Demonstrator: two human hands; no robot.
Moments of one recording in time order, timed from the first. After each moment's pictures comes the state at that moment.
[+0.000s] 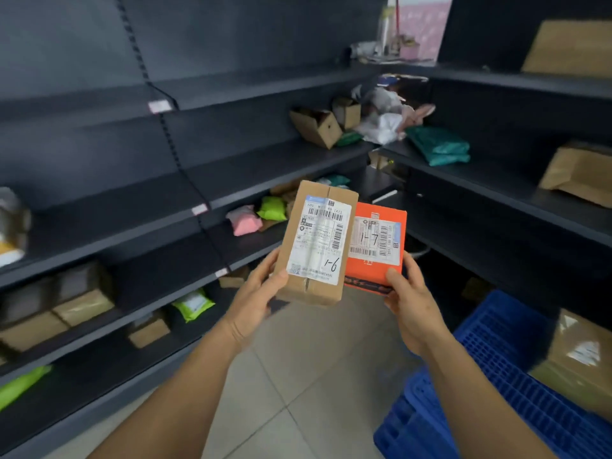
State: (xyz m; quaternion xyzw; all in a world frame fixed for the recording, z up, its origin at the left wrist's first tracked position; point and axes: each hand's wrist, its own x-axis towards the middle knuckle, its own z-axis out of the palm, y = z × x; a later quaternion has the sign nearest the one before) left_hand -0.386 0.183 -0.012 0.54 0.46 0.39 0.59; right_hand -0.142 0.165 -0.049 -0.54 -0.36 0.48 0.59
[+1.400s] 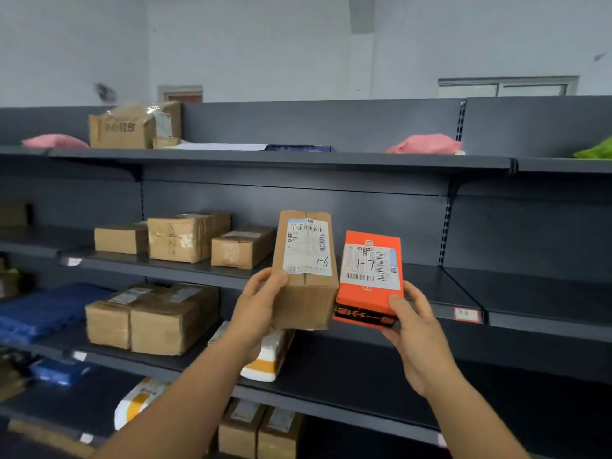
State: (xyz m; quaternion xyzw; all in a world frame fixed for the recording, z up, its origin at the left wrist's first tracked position) left_hand -0.764 0.308 0.191 0.29 0.58 0.73 0.23; right_hand -0.580 0.425 0.183 -0.25 -0.58 0.62 0.46
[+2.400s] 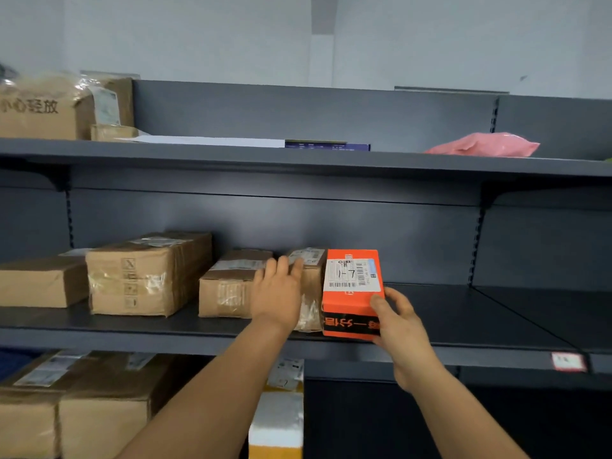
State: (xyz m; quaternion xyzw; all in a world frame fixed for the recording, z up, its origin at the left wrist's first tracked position) left_hand -0.999 0.458 0.214 0.50 0.80 0.16 -0.28; right_hand -0.816 0.486 0.197 -0.40 -0.57 0.54 0.48
